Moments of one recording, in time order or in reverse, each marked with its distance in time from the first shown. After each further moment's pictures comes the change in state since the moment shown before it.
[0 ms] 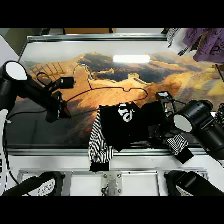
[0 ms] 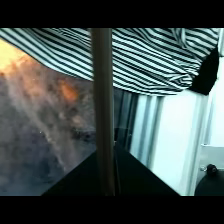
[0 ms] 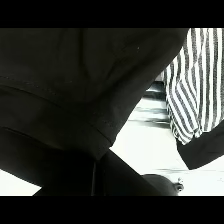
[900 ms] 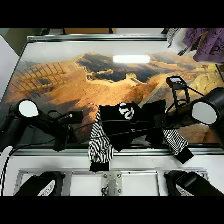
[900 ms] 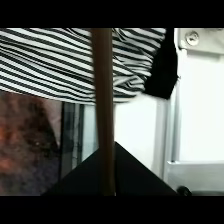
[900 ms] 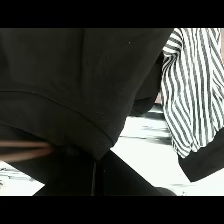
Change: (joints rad) left arm -0.122 0.292 -0.467 -0.008 0.198 0.016; right arm -0.075 0.000 0.174 0.018 0.027 -0.040
